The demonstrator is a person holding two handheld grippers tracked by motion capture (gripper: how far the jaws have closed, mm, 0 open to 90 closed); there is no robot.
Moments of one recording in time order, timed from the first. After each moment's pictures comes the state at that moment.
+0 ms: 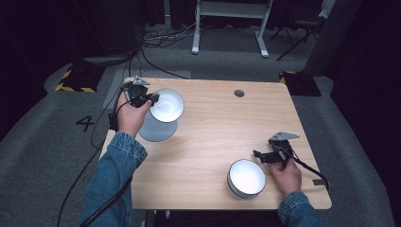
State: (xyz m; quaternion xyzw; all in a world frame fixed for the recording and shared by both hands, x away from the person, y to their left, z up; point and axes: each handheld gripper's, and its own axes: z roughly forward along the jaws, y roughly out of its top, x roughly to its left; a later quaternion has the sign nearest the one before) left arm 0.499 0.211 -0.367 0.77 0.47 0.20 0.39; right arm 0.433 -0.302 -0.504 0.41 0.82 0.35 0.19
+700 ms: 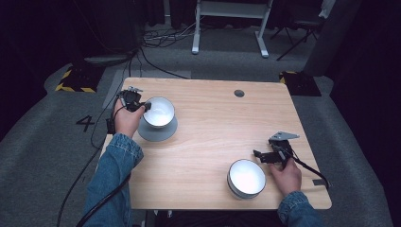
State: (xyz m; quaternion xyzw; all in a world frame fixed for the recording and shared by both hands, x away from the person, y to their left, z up) left arm 0.523 0.242 -0.424 0.76 0.53 0.17 0.35; right arm 0.433 -0.302 -0.504 0.41 0.82 0.35 0.19
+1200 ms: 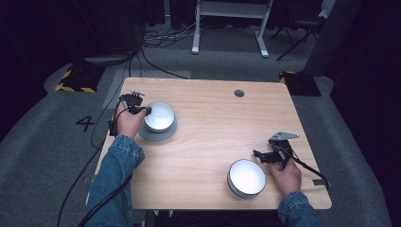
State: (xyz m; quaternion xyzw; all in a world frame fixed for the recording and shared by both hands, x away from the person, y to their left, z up) left arm 0.530 0.242 -0.444 0.76 0.54 0.15 0.33; right arm 0.433 -0.301 -0.504 0.41 0.82 0.35 0.19
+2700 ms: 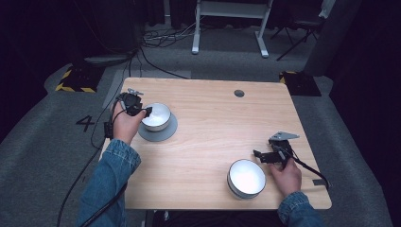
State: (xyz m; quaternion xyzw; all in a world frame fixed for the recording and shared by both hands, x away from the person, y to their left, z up) left arm 0.493 0.231 -0.404 0.76 0.53 0.21 0.32; right arm 0.433 -0.301 -0.504 0.41 0.82 0.35 0.19
